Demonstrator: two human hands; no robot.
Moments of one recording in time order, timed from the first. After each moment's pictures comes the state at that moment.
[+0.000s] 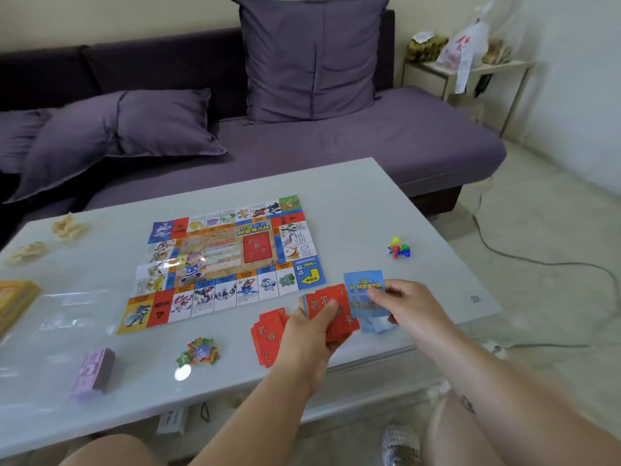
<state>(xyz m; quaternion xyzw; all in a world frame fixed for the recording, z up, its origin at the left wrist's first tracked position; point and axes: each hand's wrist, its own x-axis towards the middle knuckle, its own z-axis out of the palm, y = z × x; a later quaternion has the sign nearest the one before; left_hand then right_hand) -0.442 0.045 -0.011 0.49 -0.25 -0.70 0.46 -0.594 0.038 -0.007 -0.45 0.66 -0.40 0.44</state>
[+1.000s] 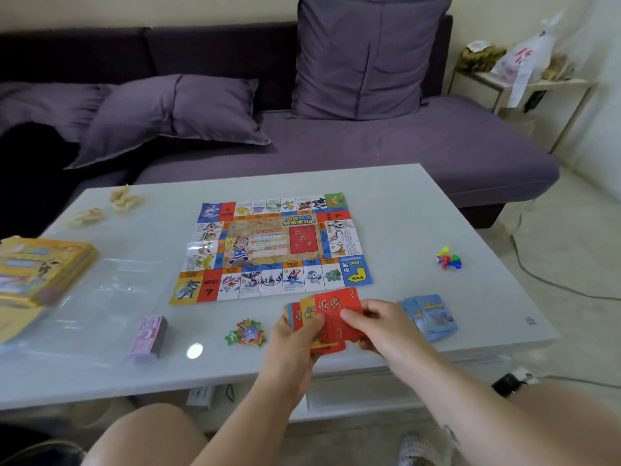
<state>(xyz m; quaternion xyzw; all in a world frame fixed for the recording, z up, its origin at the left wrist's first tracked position) -0.357 0.063 -0.009 0.48 -0.23 -0.66 0.52 -0.493 0.044 -0.010 -0.47 0.61 -0.35 0.54</state>
